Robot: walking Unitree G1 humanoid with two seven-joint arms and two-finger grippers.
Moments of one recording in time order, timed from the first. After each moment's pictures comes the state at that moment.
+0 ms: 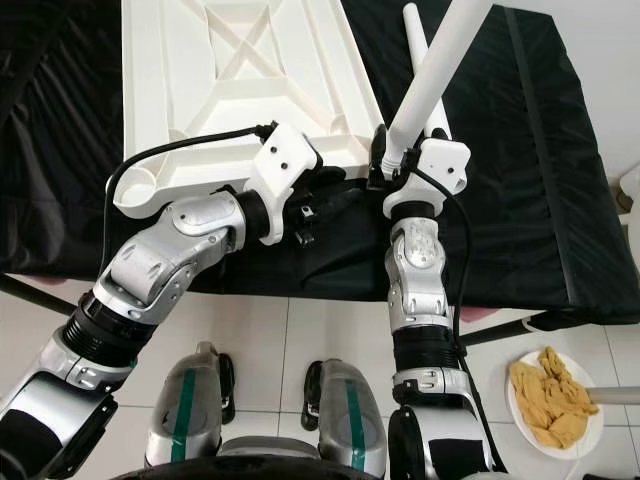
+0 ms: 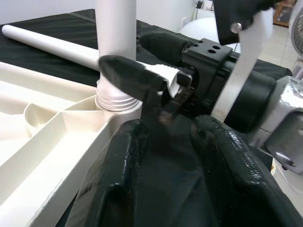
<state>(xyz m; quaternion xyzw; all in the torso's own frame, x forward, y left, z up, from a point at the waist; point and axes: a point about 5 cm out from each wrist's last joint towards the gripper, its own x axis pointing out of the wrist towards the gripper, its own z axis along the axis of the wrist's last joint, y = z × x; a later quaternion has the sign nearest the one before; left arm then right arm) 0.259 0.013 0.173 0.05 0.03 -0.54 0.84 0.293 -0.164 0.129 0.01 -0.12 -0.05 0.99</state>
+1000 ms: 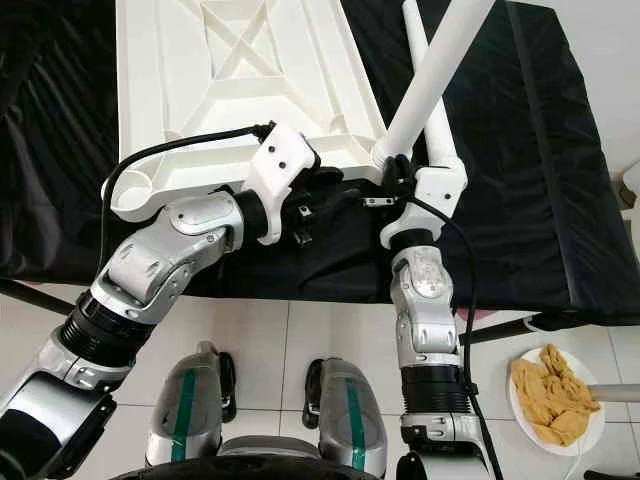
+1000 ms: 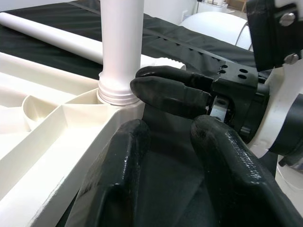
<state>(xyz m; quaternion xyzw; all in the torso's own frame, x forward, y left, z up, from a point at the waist) 0.260 0.015 0.172 0.05 0.04 -0.54 0.84 0.268 -0.158 0.122 0.02 -0.07 0.03 1.00</state>
